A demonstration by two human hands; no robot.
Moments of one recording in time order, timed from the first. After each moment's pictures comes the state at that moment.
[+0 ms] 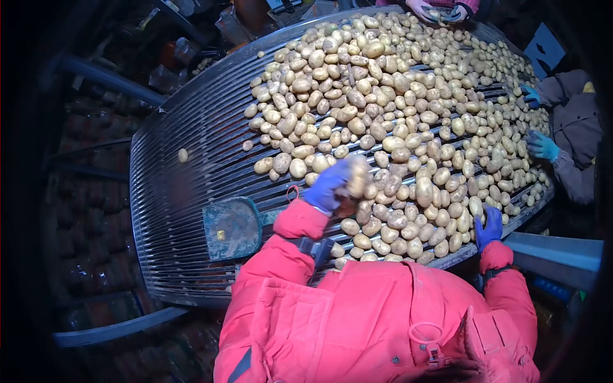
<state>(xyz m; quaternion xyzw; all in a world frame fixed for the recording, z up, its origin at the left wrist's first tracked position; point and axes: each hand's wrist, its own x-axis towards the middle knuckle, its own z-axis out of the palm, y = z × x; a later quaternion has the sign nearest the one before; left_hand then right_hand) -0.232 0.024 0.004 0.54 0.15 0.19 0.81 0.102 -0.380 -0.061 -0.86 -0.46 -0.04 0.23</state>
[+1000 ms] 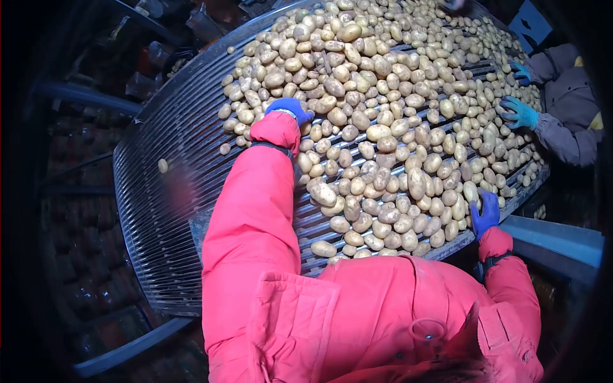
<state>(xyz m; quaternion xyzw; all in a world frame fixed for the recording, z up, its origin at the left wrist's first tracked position) -0.135 0.198 0.033 0.89 0.38 -0.23 0.08 0.101 -0.375 -0.054 -0.87 -0.45 -0.02 0.21</state>
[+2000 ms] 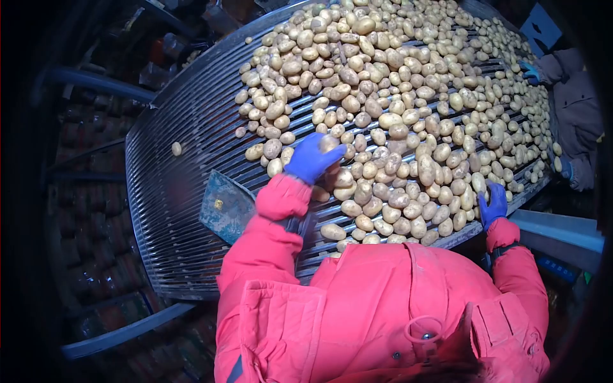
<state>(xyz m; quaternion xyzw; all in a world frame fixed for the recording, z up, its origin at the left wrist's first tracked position) -0.241 0.061 0.024 0.76 0.35 0.07 0.54 0.104 -0.382 -0.065 -0.86 -0.46 -0.02 0.22</state>
